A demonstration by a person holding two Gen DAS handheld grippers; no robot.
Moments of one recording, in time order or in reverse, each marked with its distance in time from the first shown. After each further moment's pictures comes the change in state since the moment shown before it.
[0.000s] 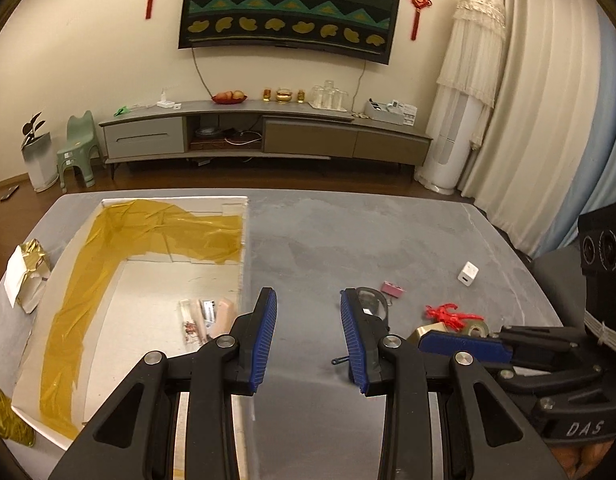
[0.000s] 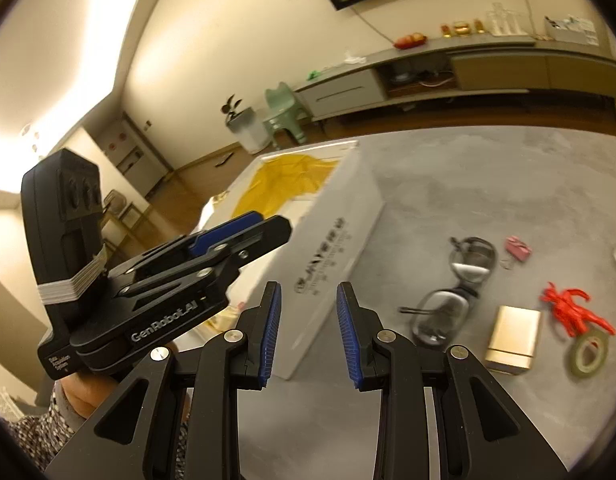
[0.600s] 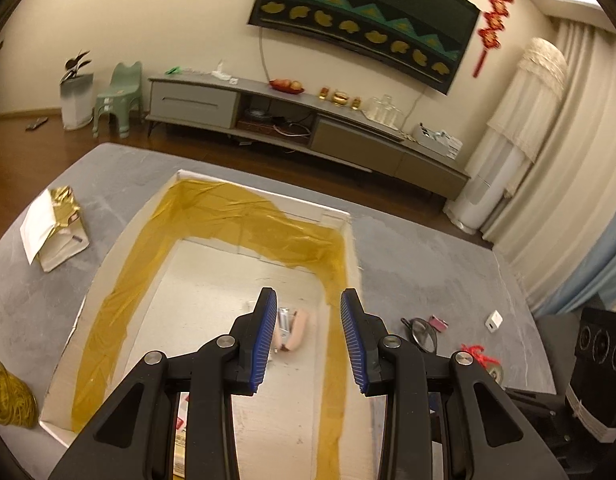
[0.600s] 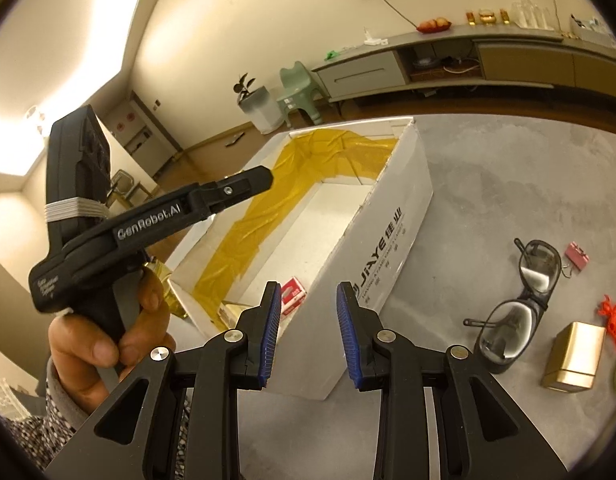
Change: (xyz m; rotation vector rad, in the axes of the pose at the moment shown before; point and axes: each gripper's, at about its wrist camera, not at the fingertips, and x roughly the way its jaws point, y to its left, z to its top) left arm -0.010 0.110 0.011 -0.231 0.002 0.033; right arm 0.066 0.050 0.006 -0.049 0.073 0.041
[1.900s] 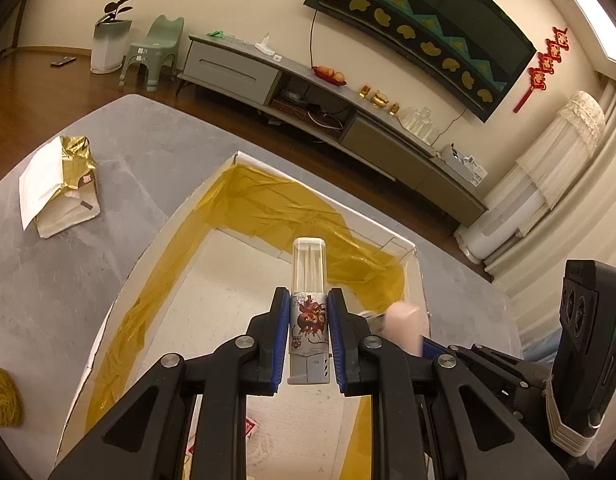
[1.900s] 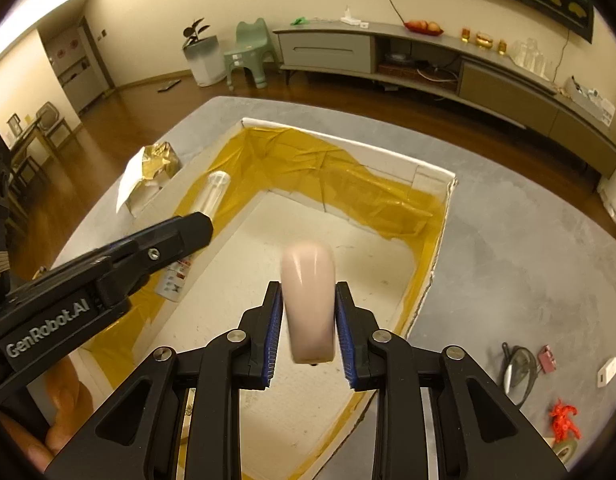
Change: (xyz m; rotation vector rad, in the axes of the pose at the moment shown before) left arm 0.039 0.079 0.023 -0.238 0.055 0.001; right arm 0.126 0.036 0.082 -0.160 0.154 -0.346
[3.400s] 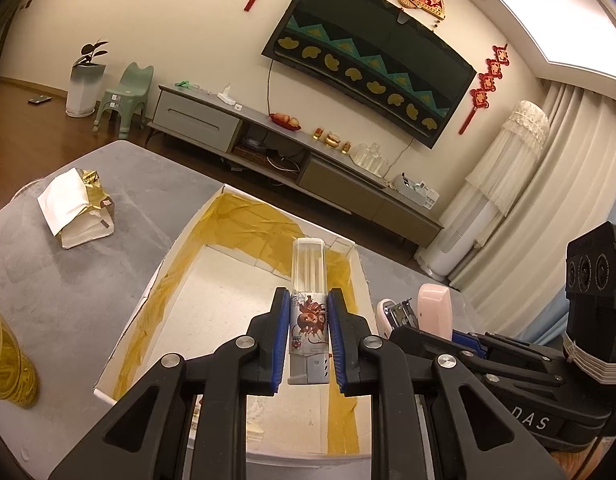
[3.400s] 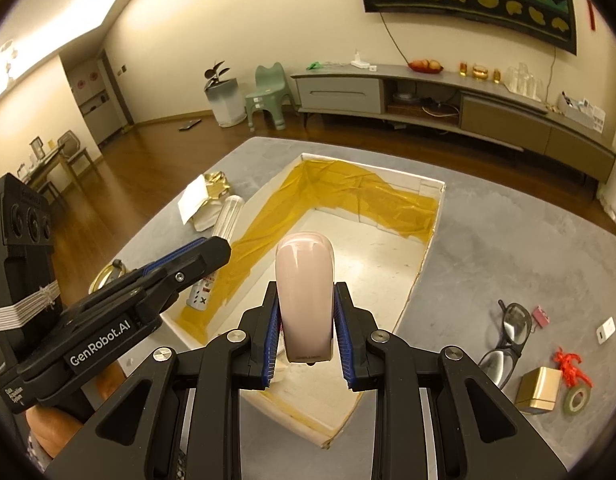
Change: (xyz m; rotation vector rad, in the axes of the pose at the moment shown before) left arm -0.099 0.008 -0.057 0.095 -0.185 -0.146; right arm -0.105 0.047 -0.057 0.012 -0.166 0.047
